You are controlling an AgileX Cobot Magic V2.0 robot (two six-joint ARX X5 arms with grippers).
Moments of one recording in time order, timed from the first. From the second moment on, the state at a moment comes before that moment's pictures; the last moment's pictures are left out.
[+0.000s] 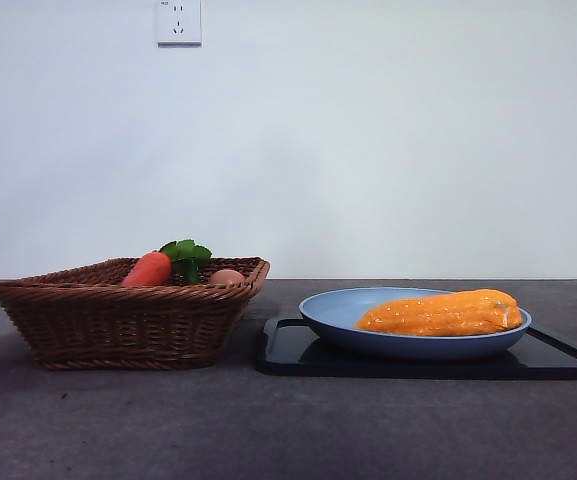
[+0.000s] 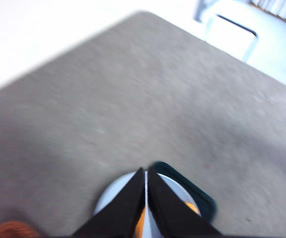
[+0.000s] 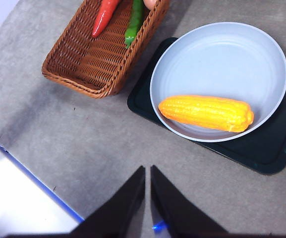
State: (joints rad) left arm -0.60 1.81 2.18 -0.86 0.33 0.07; right arm 0.11 0.86 1.00 -0.97 -0.60 -0.02
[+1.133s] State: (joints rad) left arm 0.09 0.56 0.77 -0.18 0.33 0.06; right arm 0.11 0.86 1.00 -0.97 -0.60 -0.02
